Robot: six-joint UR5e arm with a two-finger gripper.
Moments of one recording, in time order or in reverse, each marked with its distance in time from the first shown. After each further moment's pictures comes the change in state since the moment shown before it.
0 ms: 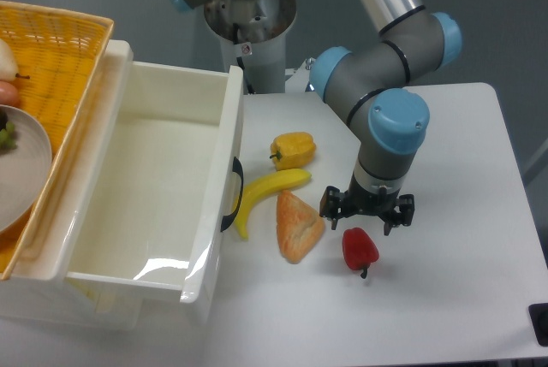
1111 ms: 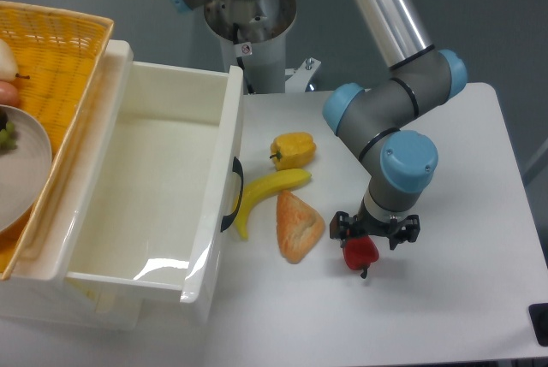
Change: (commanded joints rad) arm 0.000 -0.123 0.048 0.021 0.020 -0.100
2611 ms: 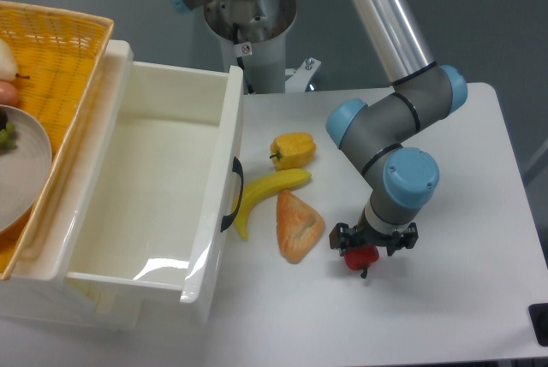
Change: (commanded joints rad) arm 0.000 -0.032 0.011 0.002 -0.008 -0.015
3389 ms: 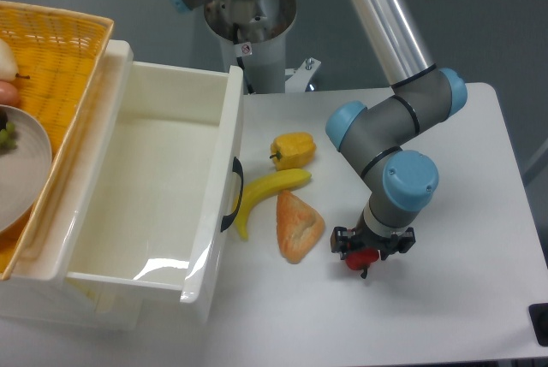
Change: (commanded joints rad) arm -0.005 -0.008 0.006 0.000 -0.017 0.003
